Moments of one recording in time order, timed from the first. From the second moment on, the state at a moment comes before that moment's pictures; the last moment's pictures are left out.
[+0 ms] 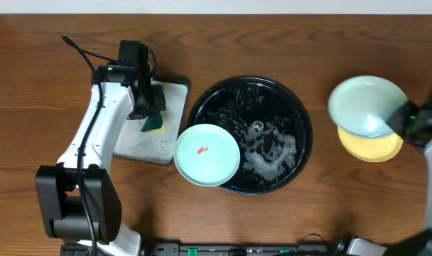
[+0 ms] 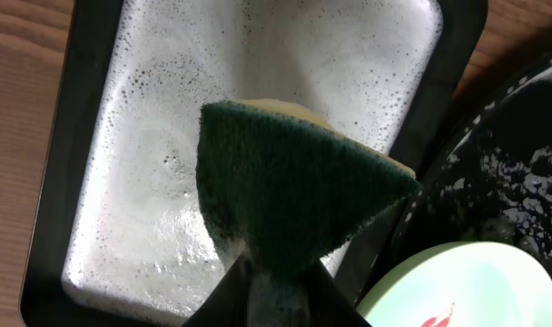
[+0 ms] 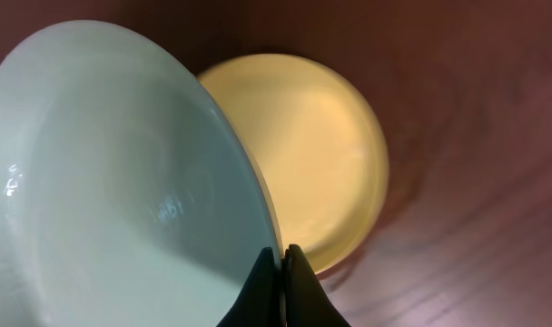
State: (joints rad) left arm -0.07 1.74 1.38 -0.97 0.02 -0.25; right arm -0.44 1.44 1.18 -0.89 0.02 0.43
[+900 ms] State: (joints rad) left arm -0.07 1.74 1.38 -0.98 0.02 -0.25; right arm -0.41 1.35 1.18 -0.94 -0.46 0.18
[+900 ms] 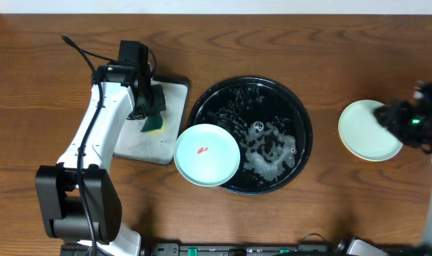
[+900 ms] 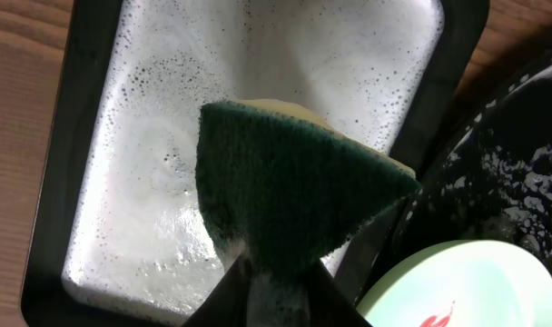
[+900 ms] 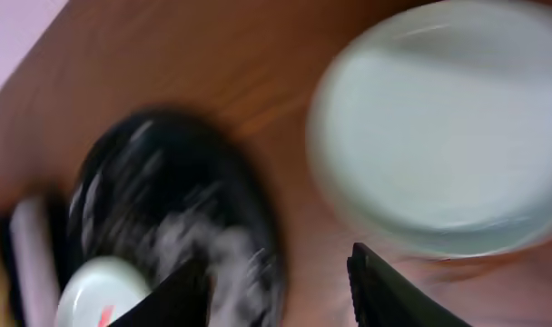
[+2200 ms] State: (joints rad) left arm -0.07 1.74 1.38 -0.98 0.02 -0.25; right arm 0.62 1.86 1.16 -0.84 -0.31 0.62
